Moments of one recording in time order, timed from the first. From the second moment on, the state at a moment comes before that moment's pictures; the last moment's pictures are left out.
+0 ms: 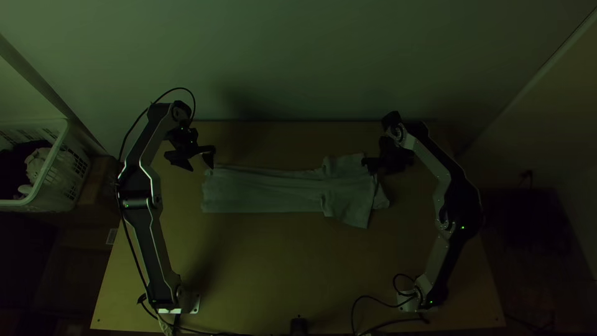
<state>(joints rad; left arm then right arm) 0.06 2.21 2.15 -1.46 0.09 -0.03 0.19 2.02 1.71 -1.12 -0.05 0.12</state>
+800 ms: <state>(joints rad) 0.28 1.95 1.84 -1.36 0.54 0.02 0.19 1.71 1.77 -1.17 -0.07 0.13</state>
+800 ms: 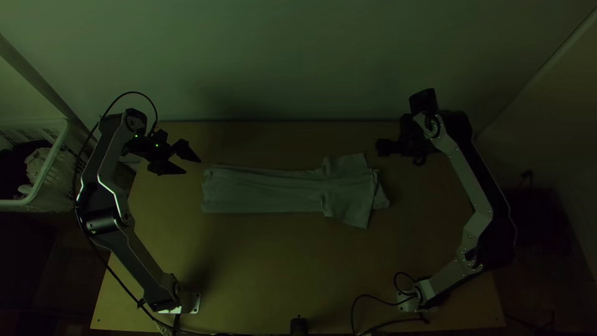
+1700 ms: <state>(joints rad) 0.38 1.88 1.36 -0.98 0.72 0.13 0.13 1.58 1.93 -1.23 -0.13 0.17</state>
